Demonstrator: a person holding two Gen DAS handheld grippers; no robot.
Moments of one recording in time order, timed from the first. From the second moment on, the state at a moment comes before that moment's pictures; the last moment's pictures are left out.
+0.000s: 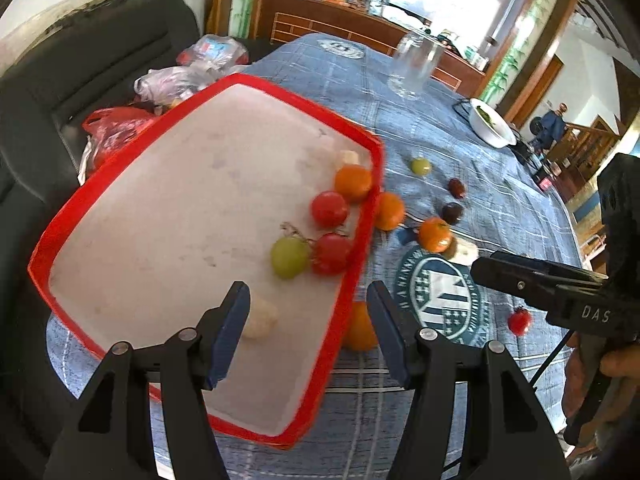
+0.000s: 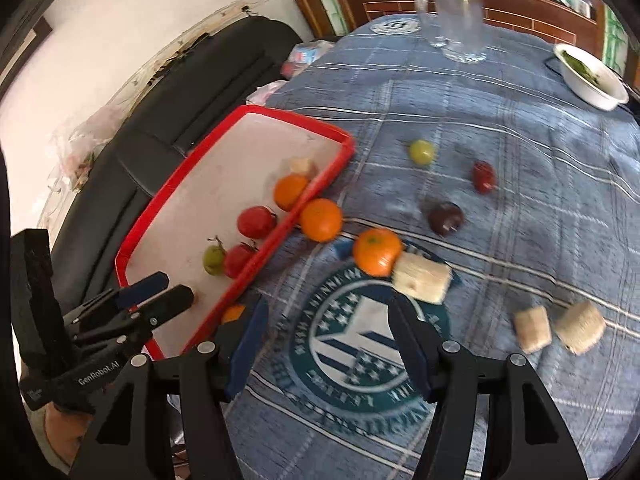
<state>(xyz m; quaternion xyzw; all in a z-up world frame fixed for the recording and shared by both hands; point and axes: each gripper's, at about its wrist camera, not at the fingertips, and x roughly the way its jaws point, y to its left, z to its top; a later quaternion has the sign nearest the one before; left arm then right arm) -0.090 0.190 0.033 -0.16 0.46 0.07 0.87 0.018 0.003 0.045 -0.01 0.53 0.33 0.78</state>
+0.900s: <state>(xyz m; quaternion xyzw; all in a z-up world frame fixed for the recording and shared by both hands) -0.041 0.103 0.025 -0.09 0.49 -0.05 0.86 0.012 -0.118 0.034 0.05 0.55 0.23 0.80</state>
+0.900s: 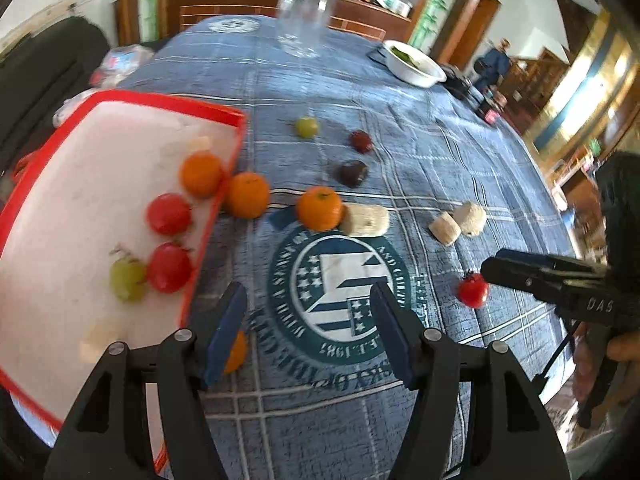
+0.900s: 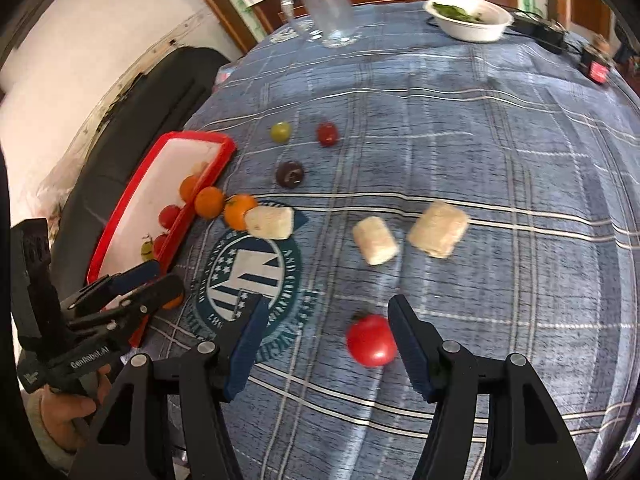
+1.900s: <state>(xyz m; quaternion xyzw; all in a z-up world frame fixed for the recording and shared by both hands) 0.046 0.098 0.002 -0.02 0.52 -0.14 0.84 0.066 -0.143 0.014 0.10 0.56 0.10 0.82</state>
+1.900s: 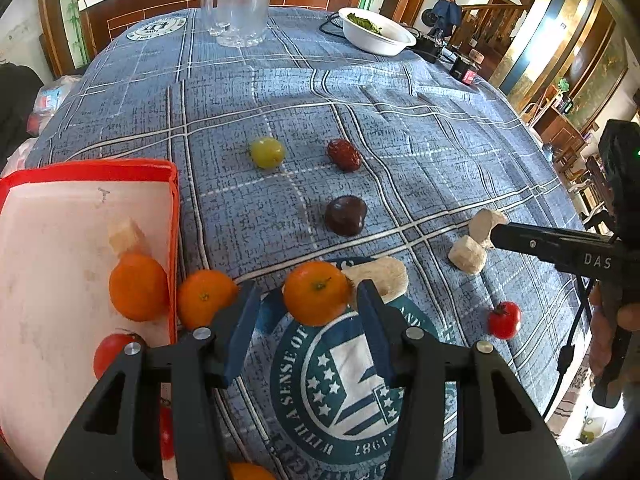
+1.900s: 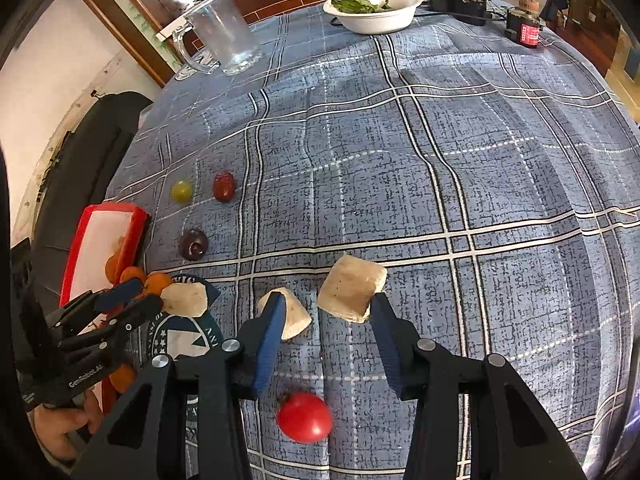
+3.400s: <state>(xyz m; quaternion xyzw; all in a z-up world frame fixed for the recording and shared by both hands) 0.025 0.056 -0.011 0.00 0.53 -0.24 0.81 0.067 -0.145 0.008 0.09 0.56 0.11 0.81</state>
